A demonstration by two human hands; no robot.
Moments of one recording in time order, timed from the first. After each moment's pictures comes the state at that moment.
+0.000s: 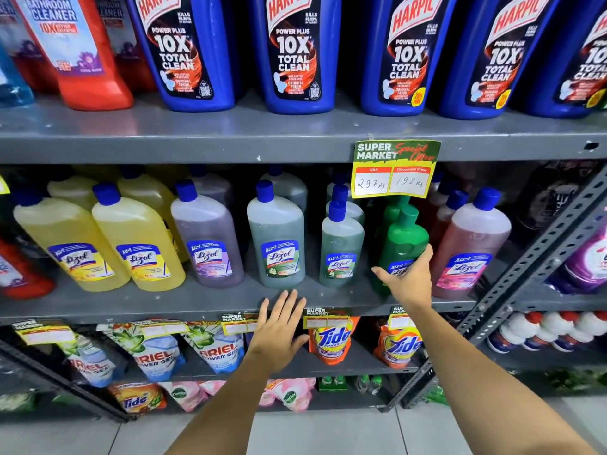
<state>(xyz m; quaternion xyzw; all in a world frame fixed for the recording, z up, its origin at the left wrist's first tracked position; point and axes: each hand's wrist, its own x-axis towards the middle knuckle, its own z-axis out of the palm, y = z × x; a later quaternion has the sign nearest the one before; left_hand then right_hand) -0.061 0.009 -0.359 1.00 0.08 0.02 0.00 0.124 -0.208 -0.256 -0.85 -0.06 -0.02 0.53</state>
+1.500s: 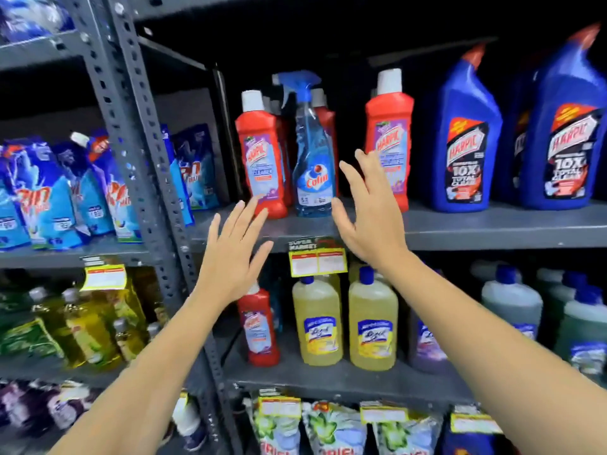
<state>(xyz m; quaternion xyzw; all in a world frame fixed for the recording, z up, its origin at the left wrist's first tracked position) -0.341 0.399 -0.015 0.90 0.11 0.41 -0.12 -0.170 0.214 0.019 -0.67 -0.47 -0.39 0.41</state>
